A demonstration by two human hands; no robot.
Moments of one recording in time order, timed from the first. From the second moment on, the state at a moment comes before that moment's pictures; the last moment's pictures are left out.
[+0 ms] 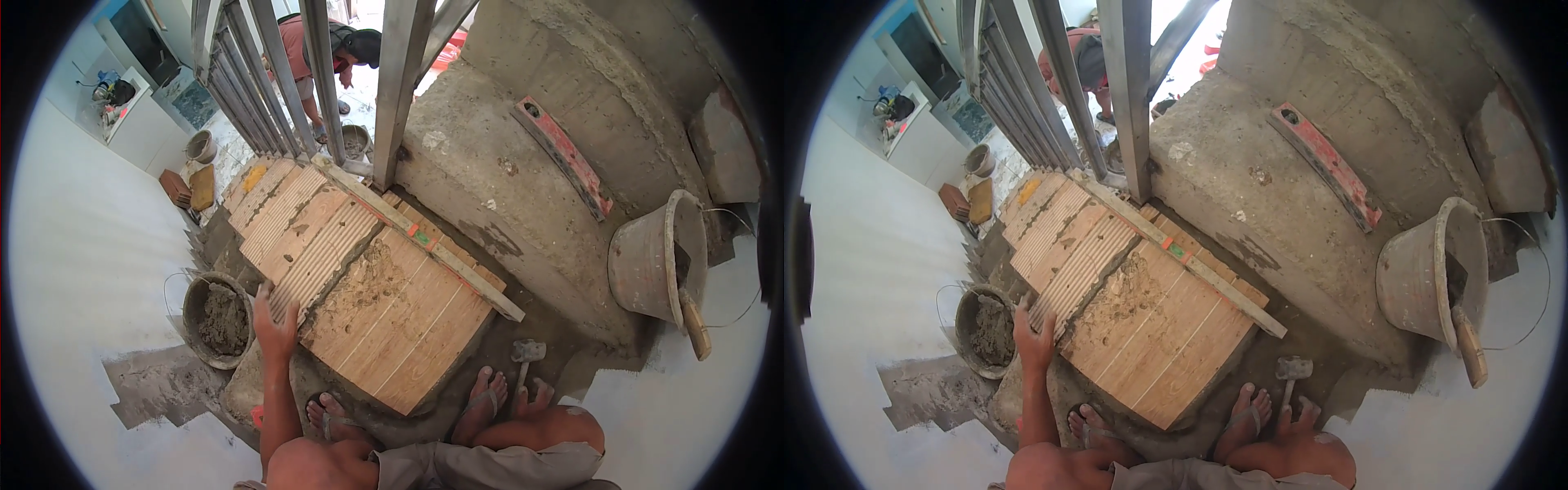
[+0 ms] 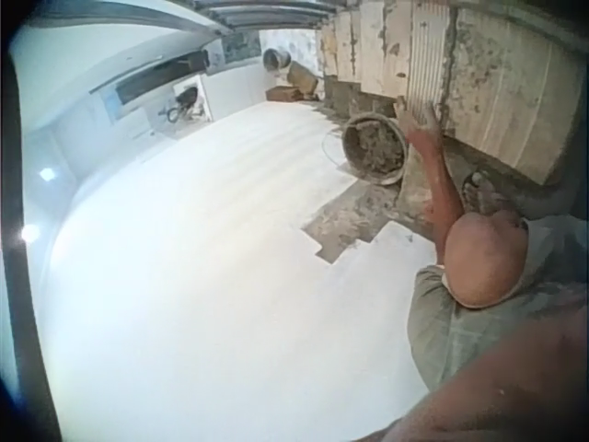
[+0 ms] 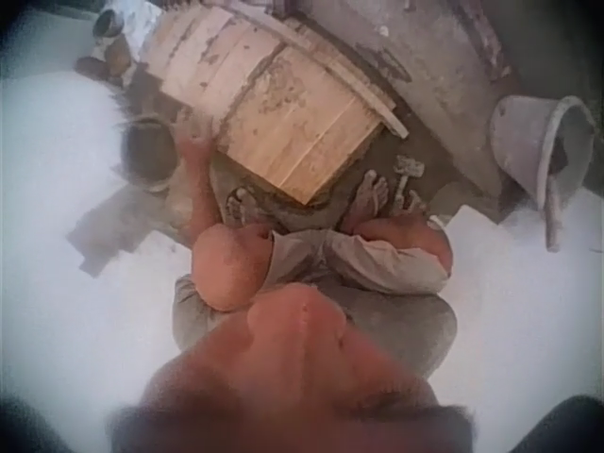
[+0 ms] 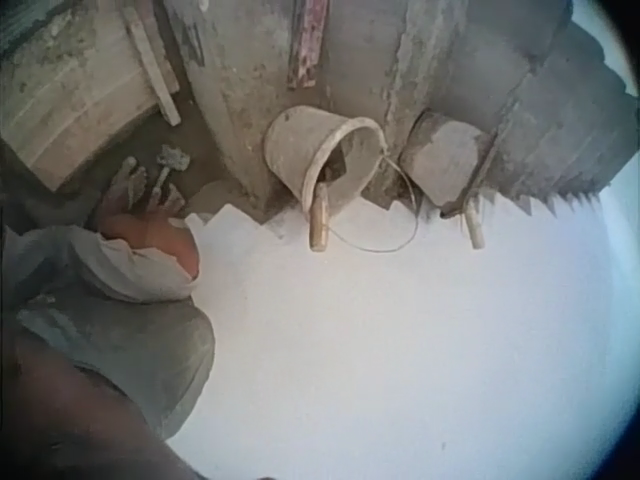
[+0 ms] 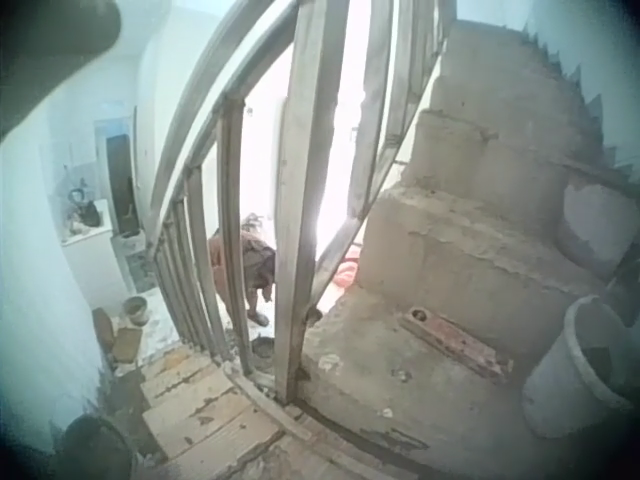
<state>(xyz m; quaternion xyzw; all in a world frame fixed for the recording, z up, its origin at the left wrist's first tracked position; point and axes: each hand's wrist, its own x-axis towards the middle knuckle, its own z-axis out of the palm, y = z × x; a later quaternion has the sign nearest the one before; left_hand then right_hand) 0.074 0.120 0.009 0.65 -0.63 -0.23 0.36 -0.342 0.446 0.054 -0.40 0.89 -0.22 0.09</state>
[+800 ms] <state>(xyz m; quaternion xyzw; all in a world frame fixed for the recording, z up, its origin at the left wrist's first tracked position) 0.135 0.263 -0.107 0.74 -0.54 -0.16 0.36 -0.333 0.166 0.086 -0.76 0.61 -0.19 0.13</state>
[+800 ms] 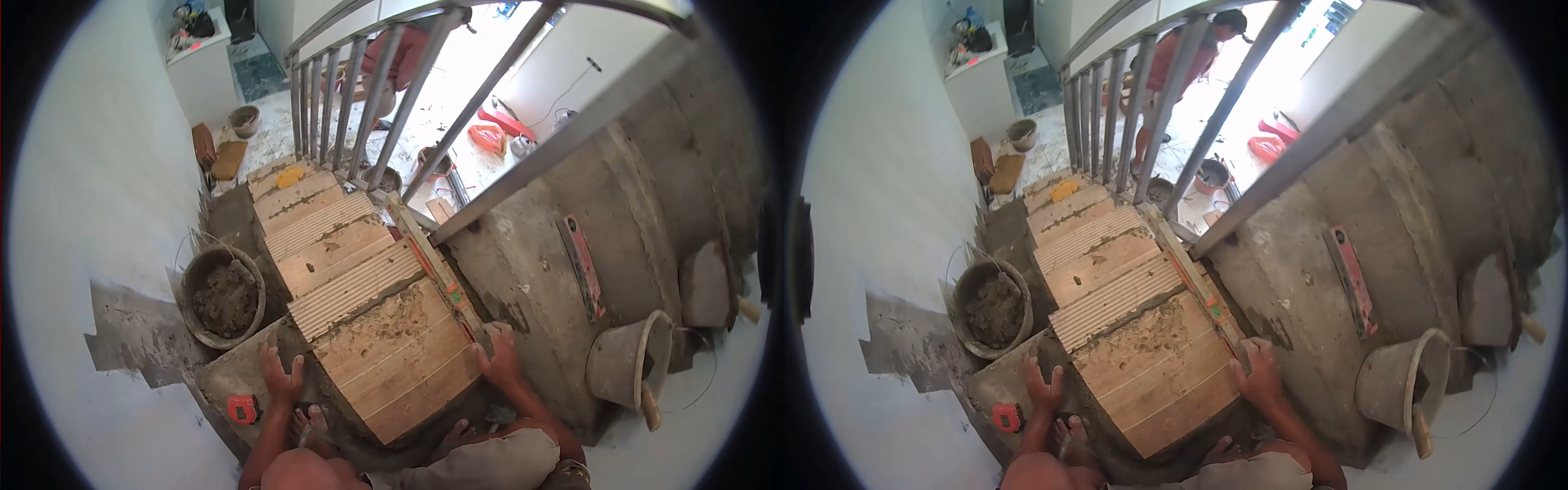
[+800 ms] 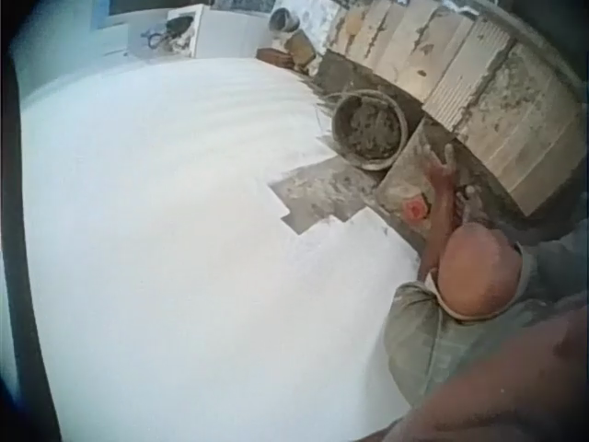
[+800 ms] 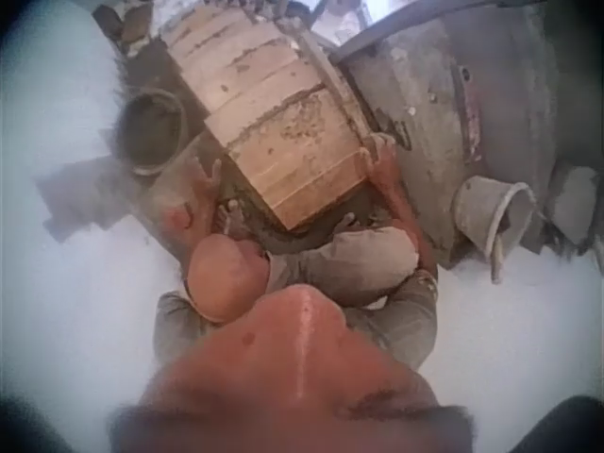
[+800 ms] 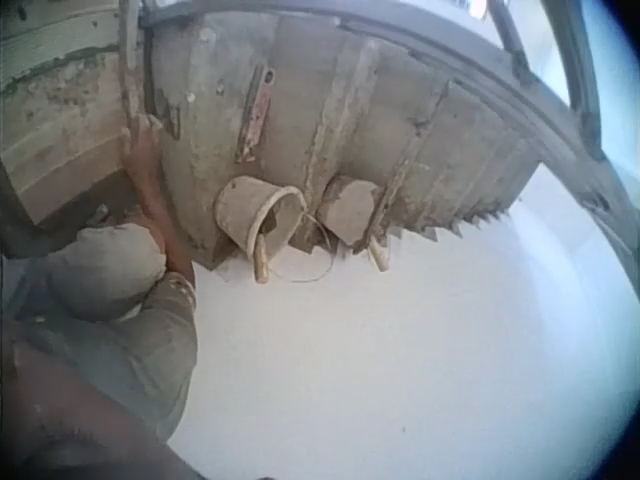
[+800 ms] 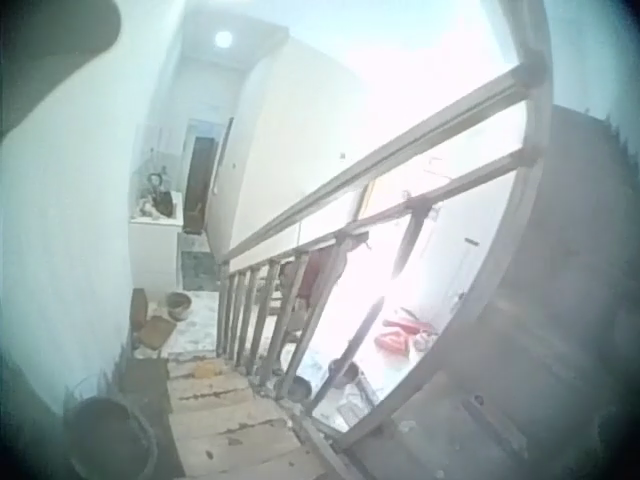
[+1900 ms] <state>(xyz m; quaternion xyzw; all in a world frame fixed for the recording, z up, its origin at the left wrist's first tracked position) 0.126 0.242 -0.094 0.75 -0.57 -0.13 0.32 -0.323 0.145 0.021 -0.64 0.75 -0.15 0.10</state>
